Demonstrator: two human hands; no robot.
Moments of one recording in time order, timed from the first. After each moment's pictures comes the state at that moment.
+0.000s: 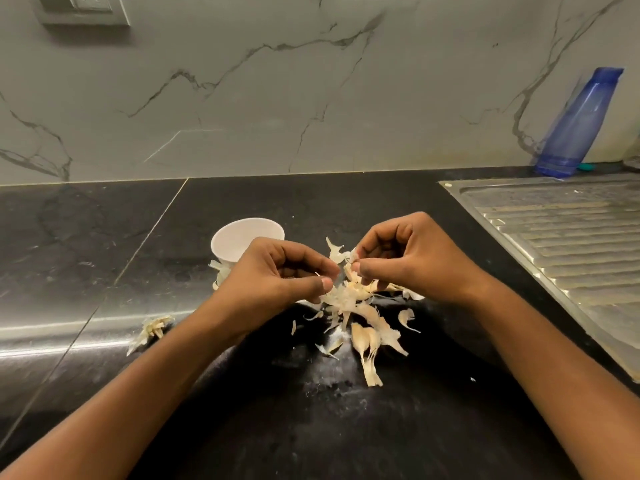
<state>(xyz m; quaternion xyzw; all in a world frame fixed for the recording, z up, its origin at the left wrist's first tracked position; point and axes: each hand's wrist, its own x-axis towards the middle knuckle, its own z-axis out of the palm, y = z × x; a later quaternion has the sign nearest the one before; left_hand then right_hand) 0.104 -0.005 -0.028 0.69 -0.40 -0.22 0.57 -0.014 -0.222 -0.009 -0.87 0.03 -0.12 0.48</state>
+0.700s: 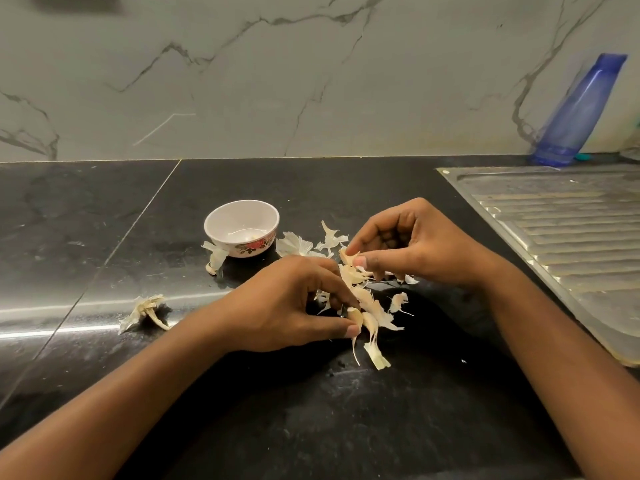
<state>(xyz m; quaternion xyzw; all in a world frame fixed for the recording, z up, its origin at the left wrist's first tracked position) 0.090 -0.007 -0.037 0.72 -0.60 -0.17 0.30 -0.019 -0.239 -0.009 -0.88 -0.05 -0.08 0.47</state>
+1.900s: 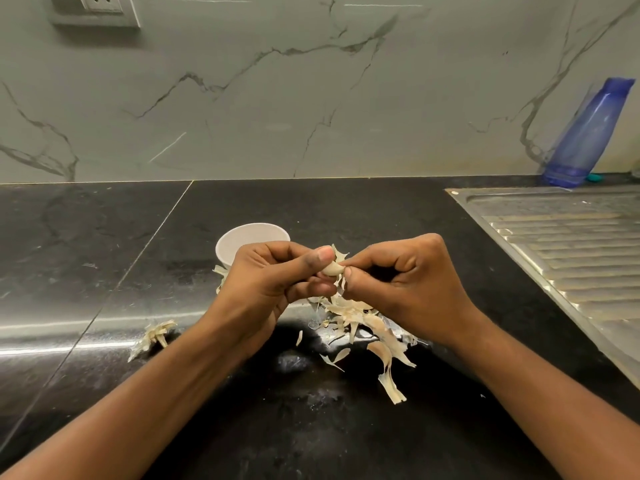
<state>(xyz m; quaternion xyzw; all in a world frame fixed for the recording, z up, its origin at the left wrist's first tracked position) 0.092 -0.012 -0.021 0.55 -0.22 -0.28 0.75 -0.009 -0.193 -0.028 -0.86 -0.09 -0.31 0.39</state>
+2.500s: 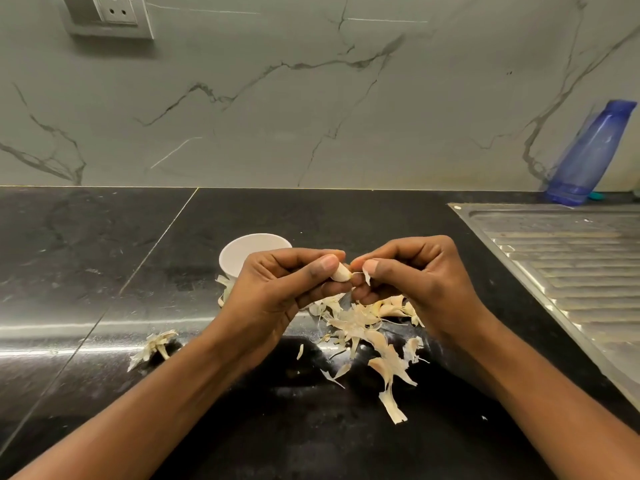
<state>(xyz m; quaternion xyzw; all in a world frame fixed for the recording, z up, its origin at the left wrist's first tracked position) 0.090 -0.012 -0.017 0.51 -0.24 -0.28 0.78 -0.008 -0.204 -0.015 -0.74 -0.02 -0.22 0.64</state>
